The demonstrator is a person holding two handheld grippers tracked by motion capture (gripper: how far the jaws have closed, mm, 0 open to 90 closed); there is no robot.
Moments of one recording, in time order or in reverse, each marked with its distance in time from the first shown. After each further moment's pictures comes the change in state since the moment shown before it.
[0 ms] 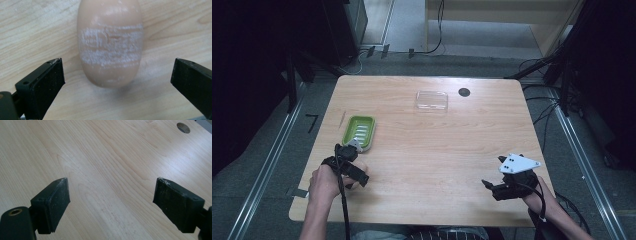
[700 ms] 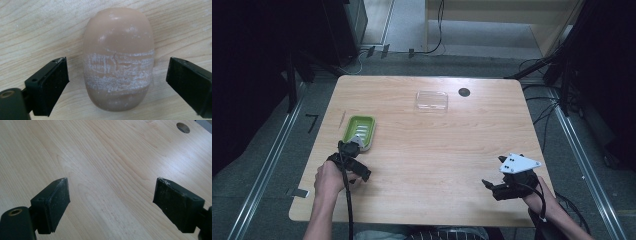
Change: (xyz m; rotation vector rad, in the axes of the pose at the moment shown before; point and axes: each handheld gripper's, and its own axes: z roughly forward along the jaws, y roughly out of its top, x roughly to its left) left arm 0.004 0.014 0.012 -0.017 0.004 -0.036; right arm 0.000 0.000 0.000 -0.001 0.005 0.006
